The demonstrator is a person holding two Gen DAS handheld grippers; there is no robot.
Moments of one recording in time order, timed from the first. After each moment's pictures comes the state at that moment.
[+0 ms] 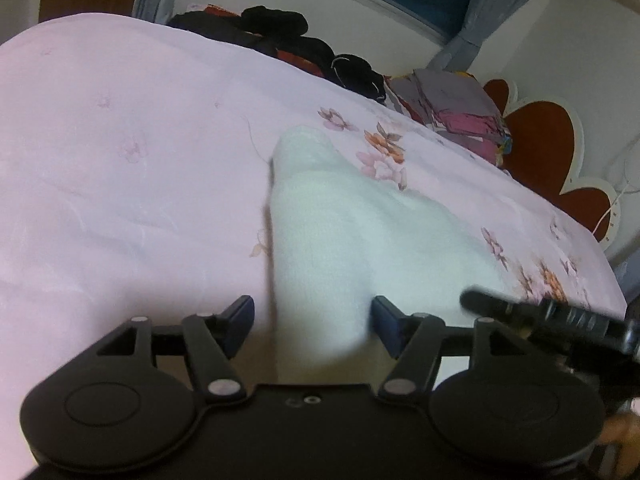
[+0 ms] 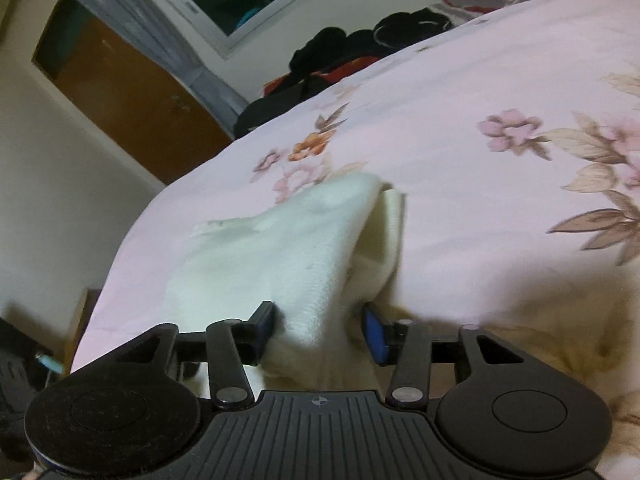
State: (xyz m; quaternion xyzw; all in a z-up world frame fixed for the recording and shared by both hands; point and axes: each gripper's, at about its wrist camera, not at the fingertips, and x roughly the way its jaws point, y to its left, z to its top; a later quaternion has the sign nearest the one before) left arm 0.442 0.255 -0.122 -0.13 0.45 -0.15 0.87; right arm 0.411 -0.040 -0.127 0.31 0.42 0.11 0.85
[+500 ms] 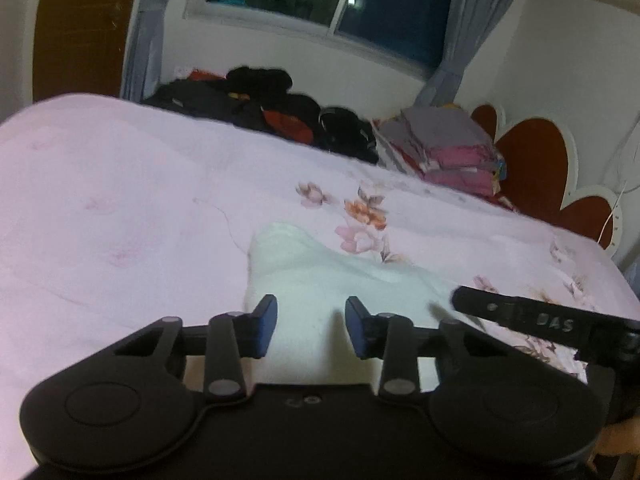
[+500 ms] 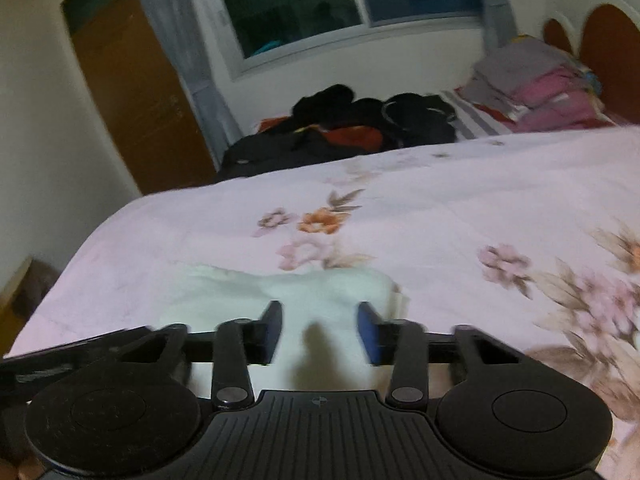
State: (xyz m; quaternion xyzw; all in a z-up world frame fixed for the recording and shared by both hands) left arm 0.458 0.239 -0.095 -0.09 0.38 -0.15 0.91; right arm 0.435 0.012 -0.078 0.16 0.36 0.08 0.92
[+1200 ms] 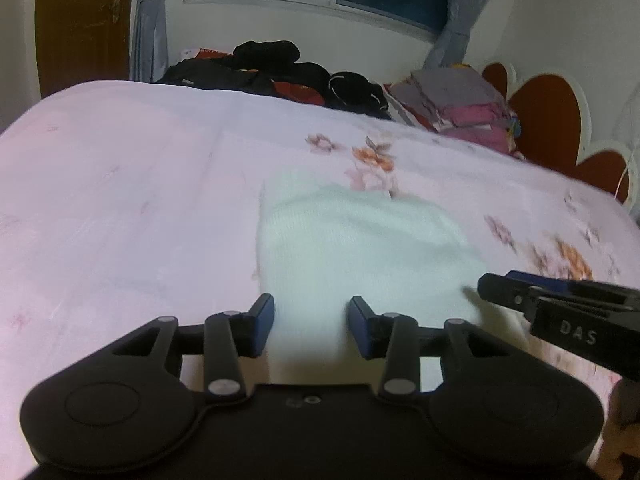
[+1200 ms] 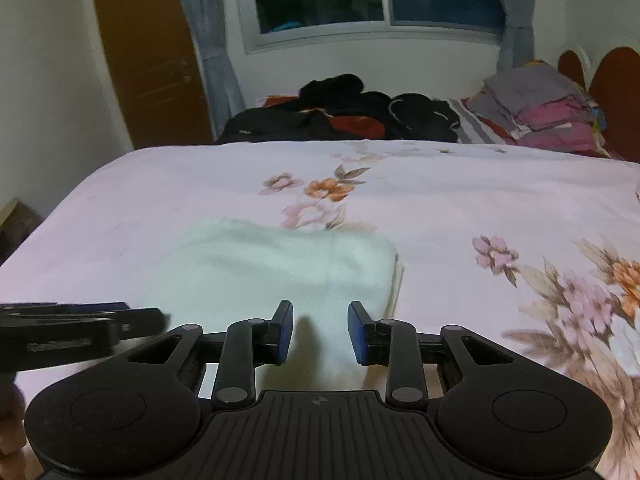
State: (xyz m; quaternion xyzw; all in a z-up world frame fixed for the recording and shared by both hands) left arm 0.403 0.236 -0.095 -0.03 0.42 -0.13 0.90; right arm 0.379 0.032 -0.081 0.08 0.37 0.07 0.92
